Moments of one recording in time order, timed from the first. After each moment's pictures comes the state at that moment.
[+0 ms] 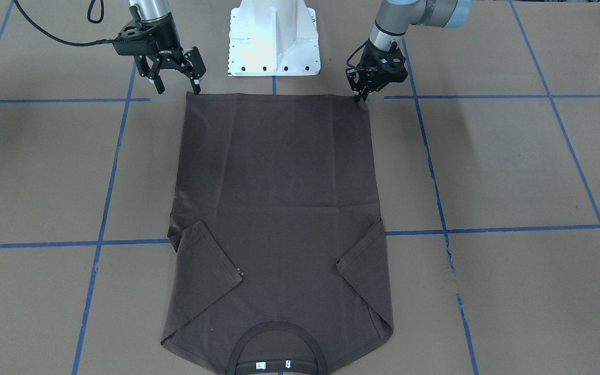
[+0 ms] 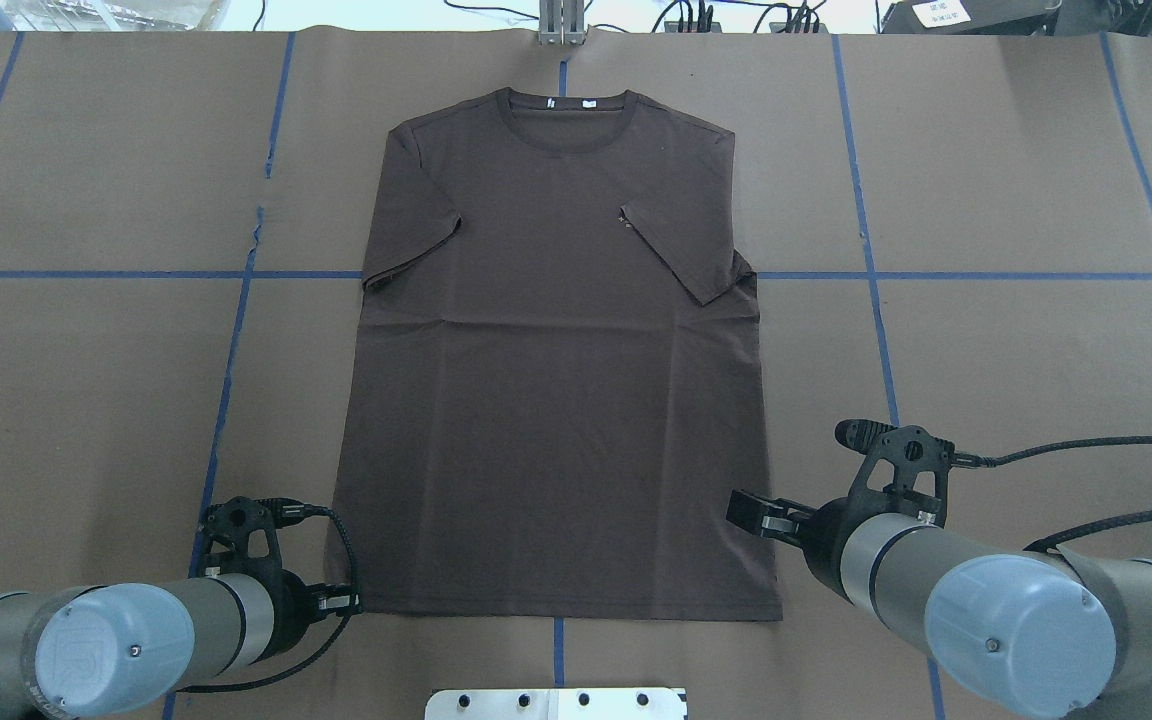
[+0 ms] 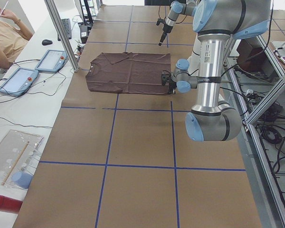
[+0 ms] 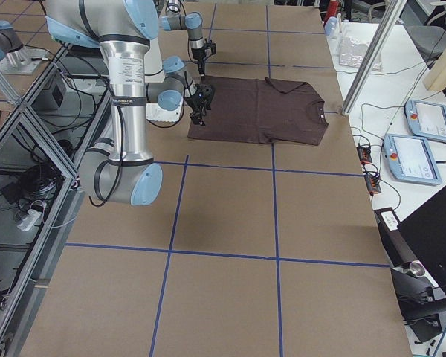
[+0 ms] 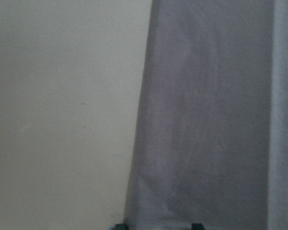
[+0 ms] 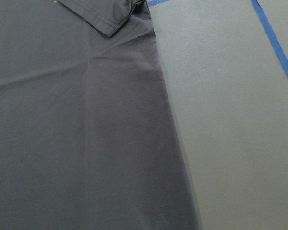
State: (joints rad) left arm -0.13 -1.63 -2.03 -2.03 -1.52 -1.57; right arm 0.17 -1.51 2.26 -1.40 1.33 1.69
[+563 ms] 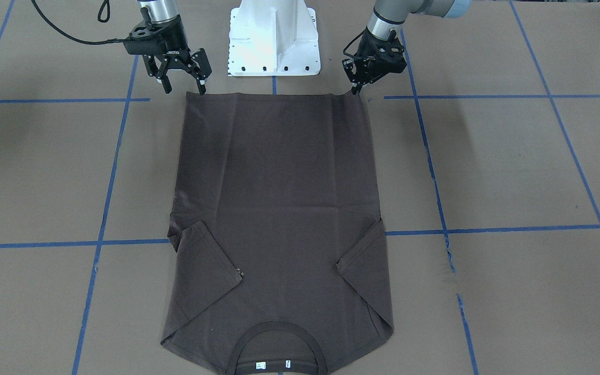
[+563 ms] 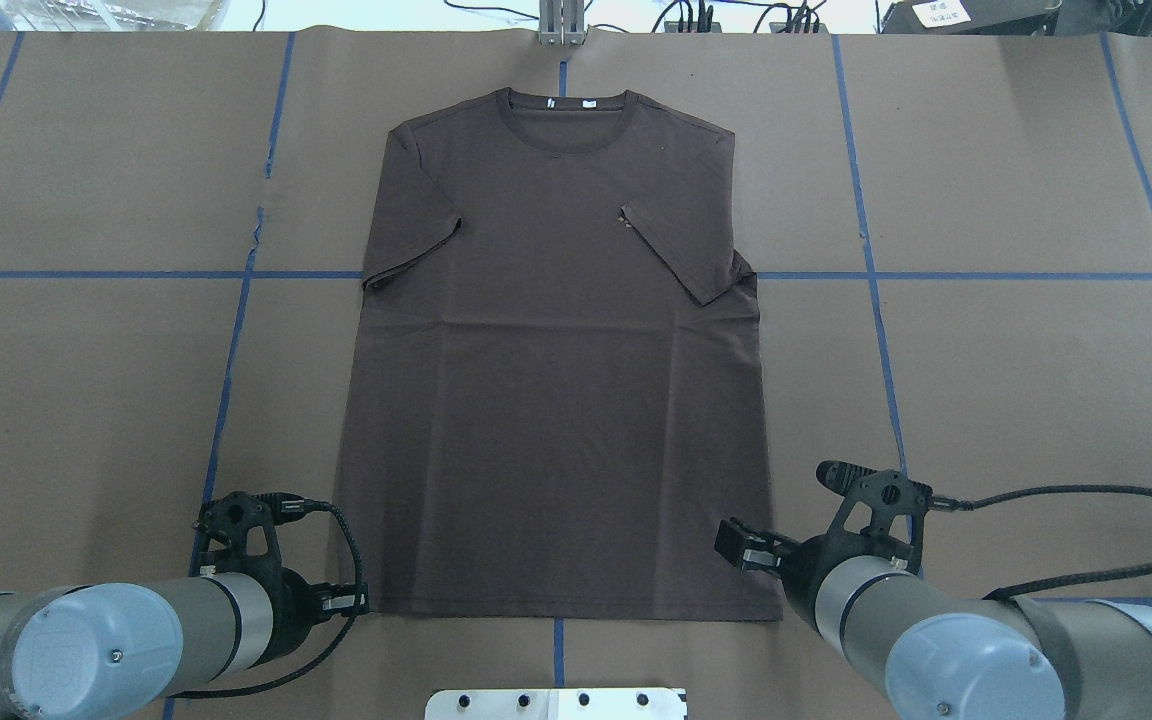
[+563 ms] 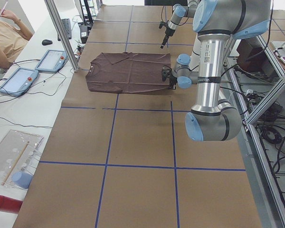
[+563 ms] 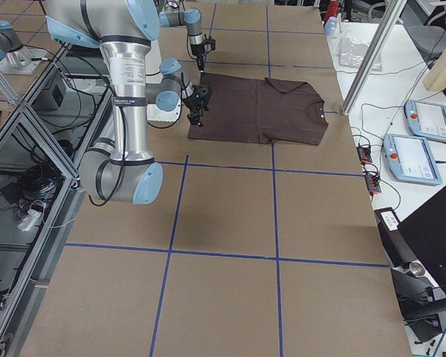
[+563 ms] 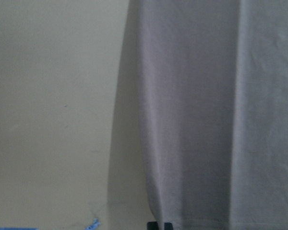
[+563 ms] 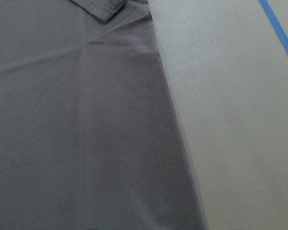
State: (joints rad) left arm -0.13 -1.64 -2.09 -1.98 -1.52 -1.58; right arm 0.07 -1.50 2.20 -1.41 1.23 1.79
